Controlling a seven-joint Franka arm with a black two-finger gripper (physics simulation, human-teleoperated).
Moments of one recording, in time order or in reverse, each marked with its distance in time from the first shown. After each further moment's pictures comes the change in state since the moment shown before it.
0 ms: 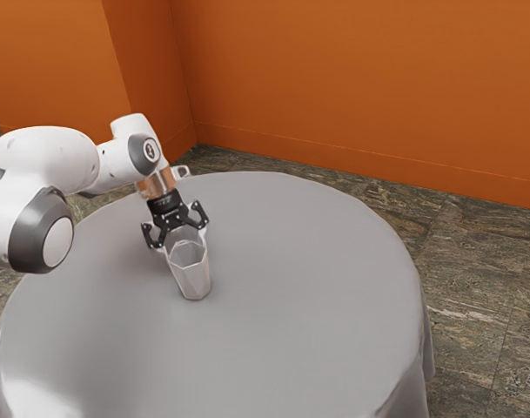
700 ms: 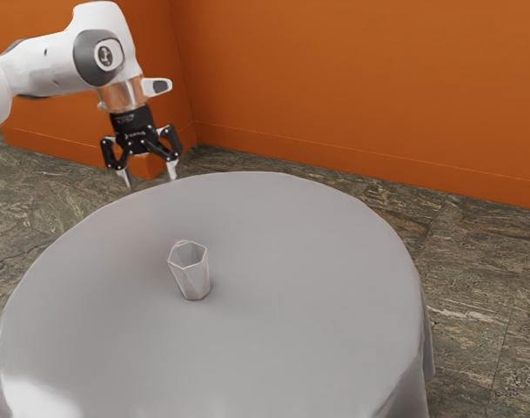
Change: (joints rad) arm -0.008 -0.510 -0.118 -0.152 0.355 -0.187 0.147
